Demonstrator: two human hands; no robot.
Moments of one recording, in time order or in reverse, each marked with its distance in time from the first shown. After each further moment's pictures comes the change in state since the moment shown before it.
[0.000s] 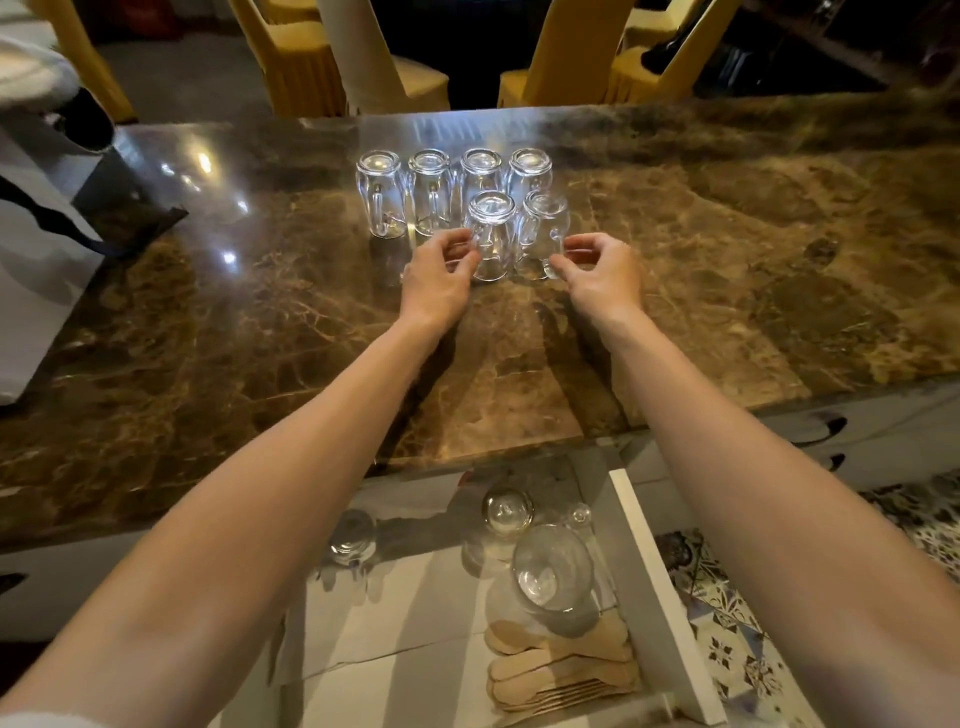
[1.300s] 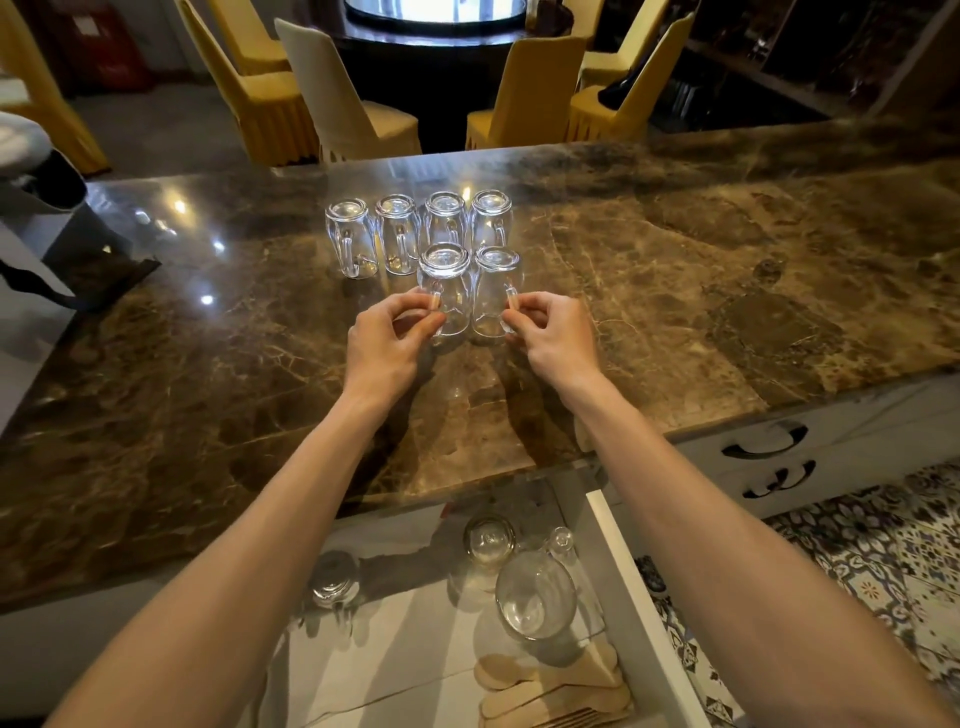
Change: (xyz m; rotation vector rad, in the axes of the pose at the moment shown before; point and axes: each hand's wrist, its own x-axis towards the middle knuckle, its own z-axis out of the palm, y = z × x) left_hand -0.038 0.001 -0.023 0.030 0.017 0.108; right_hand -0.037 -0.004 -0.001 0.127 -0.088 -0.032
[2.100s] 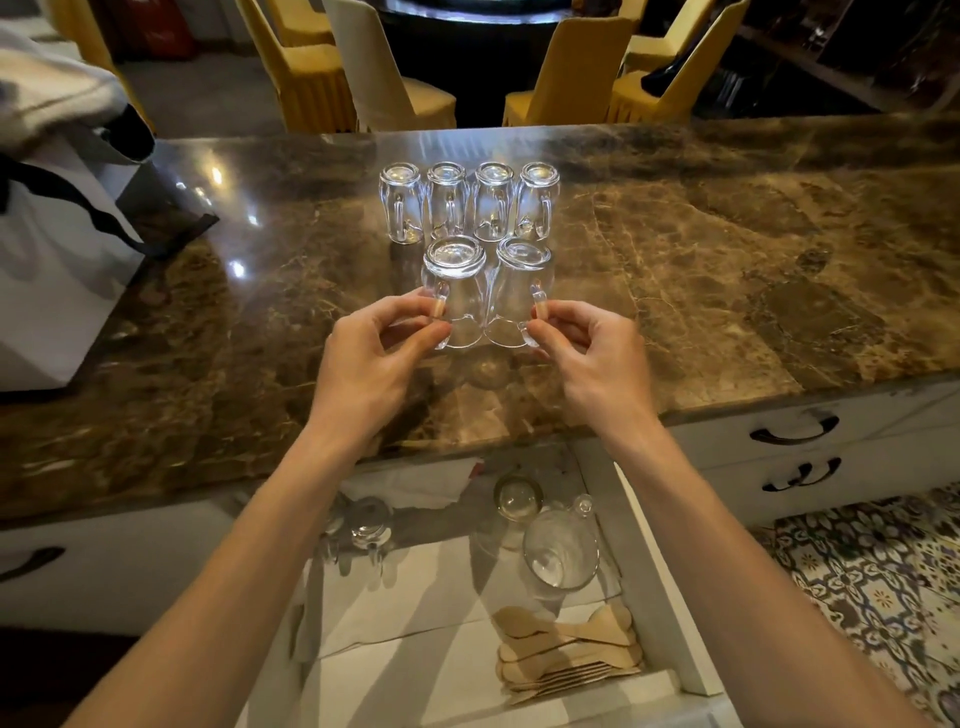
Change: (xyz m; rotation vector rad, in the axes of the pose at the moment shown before) left_hand -0.084 0.027 -0.063 -0.106 -0.008 0.010; right_hand -0.090 -0.029 -0.003 0.121 -0.030 -0.083
